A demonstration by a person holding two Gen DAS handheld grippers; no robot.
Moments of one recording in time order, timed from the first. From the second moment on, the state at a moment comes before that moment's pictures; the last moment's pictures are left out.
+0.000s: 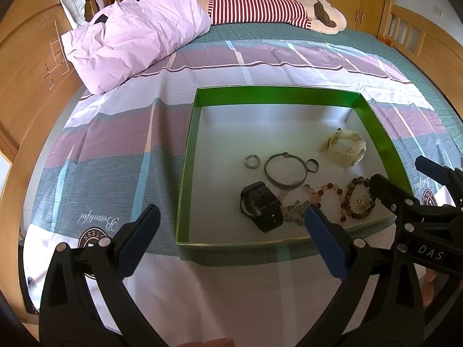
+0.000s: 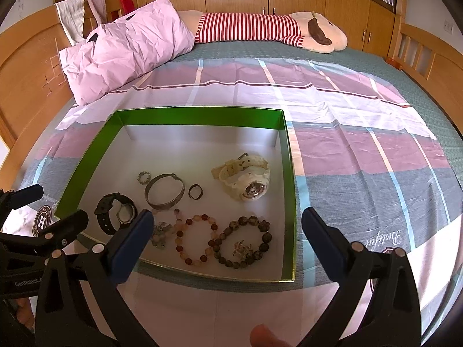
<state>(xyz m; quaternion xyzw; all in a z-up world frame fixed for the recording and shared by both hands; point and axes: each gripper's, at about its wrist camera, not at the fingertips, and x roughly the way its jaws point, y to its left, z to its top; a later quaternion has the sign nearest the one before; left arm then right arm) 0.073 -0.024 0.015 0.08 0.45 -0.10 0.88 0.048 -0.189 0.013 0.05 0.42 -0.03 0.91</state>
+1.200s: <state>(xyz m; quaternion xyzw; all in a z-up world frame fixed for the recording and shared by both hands) 0.072 -0.027 0.012 0.09 0.45 -0.09 0.89 0.049 -0.185 0.006 0.03 0.42 -0.04 0.91</state>
